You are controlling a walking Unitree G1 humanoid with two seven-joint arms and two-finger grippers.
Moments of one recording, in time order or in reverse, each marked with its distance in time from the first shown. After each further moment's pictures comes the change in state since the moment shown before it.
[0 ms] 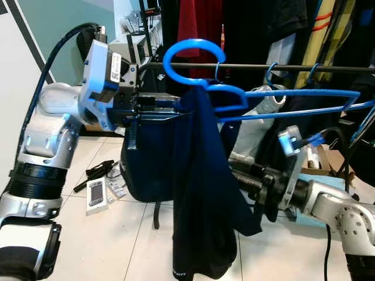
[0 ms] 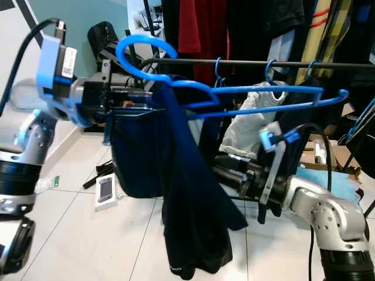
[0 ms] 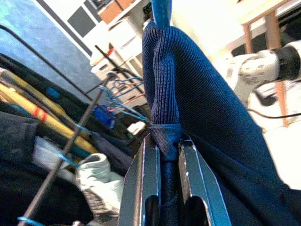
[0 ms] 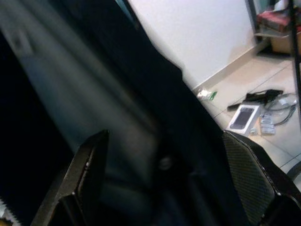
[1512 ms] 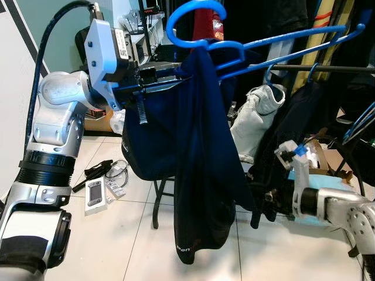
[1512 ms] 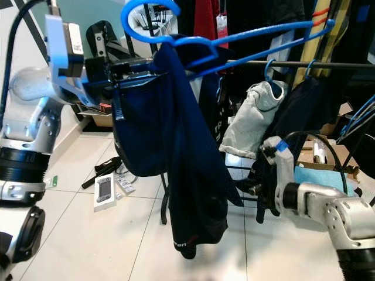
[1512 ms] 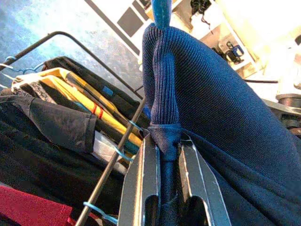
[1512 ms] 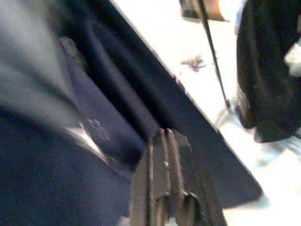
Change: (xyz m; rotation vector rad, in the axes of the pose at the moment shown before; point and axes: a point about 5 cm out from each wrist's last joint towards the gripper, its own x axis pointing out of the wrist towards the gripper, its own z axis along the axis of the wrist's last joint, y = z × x) left arm -0.002 0.019 -0.003 0.111 0.021 0.193; right arm -0.026 -0.029 0.014 -0.016 0.002 -0.292
